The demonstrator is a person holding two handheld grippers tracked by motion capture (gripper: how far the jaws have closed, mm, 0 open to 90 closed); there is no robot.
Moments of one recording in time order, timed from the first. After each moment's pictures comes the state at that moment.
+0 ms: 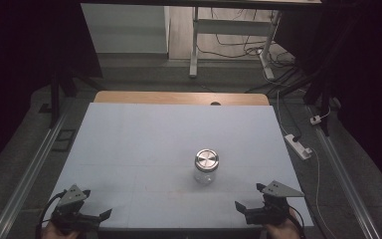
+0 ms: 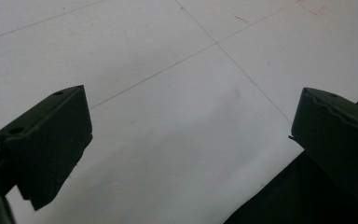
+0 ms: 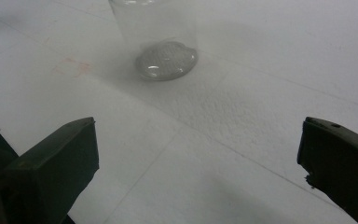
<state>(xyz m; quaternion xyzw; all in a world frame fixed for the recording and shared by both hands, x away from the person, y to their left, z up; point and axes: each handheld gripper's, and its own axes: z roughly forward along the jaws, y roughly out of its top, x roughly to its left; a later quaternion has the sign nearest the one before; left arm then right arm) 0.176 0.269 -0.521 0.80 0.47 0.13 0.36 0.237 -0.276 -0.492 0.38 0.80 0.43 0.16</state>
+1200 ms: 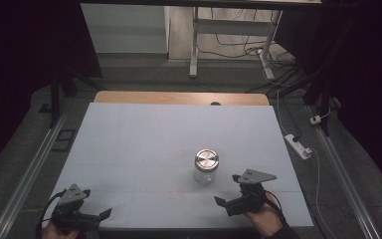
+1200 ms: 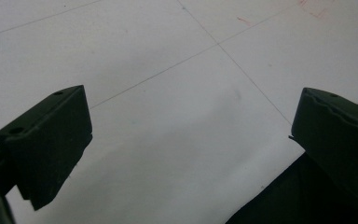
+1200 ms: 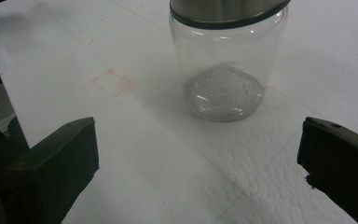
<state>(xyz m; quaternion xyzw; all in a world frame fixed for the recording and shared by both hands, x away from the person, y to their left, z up) 0.178 0.270 -0.521 0.79 0.47 0.12 0.36 0.270 -0.224 -0.492 0.31 0.84 0.44 0.10</state>
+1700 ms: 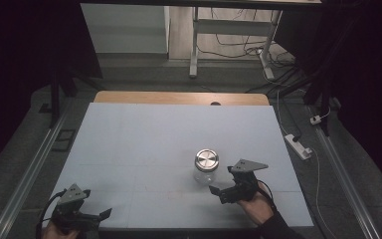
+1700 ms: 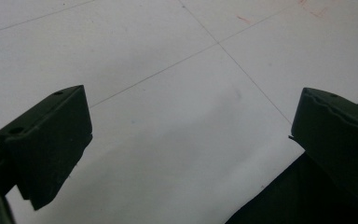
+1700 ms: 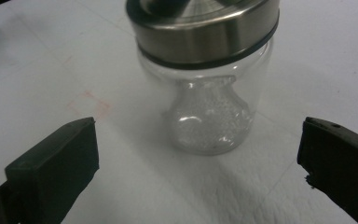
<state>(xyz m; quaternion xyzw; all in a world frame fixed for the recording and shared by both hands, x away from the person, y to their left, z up) 0.178 0.270 -0.521 0.79 0.47 0.12 0.36 0.299 -0.207 -0.494 0.33 0.83 0.44 0.11</state>
